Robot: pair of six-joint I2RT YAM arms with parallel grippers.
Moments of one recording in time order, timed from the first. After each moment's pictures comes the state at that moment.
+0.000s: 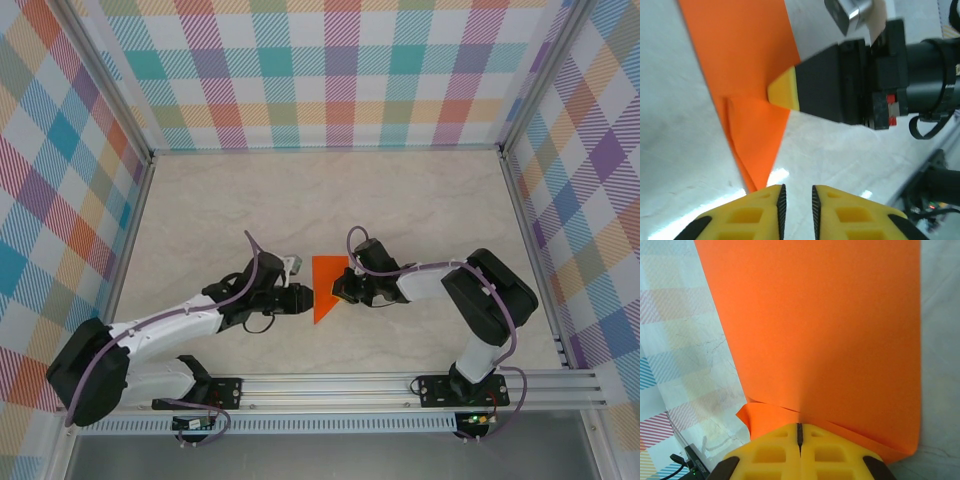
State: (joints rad) left arm -0.76 1.20 0.56 -0.14 0.31 -0.75; right arm 0.69 1.72 0.69 0.12 -0.44 1.03
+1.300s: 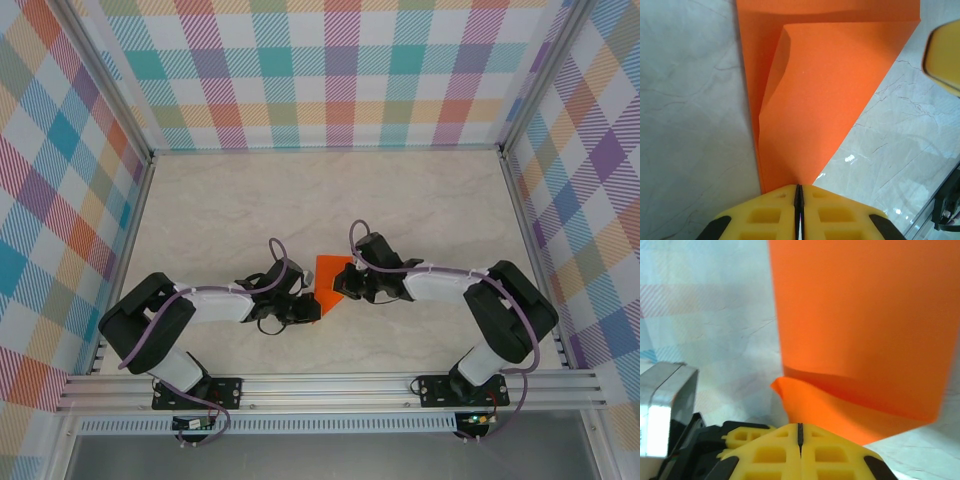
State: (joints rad) left arm -0.76 1.55 0.58 -0.01 0.40 -0.81; right arm 0.72 1.58 0.72 -0.02 -0.42 0.99
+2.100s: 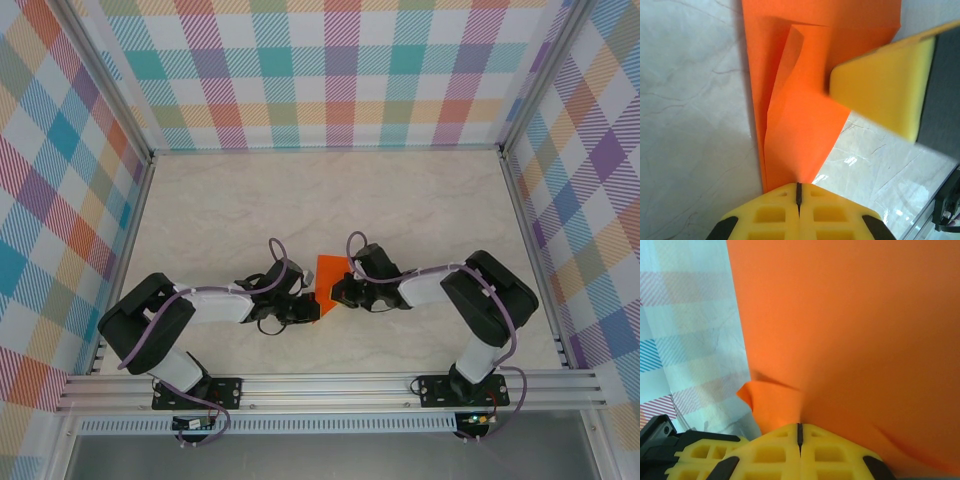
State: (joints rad) left arm -0.76 1.55 0.57 0.00 0.39 -0.80; right arm 0.68 1.71 0.62 0.24 -0.48 1.00
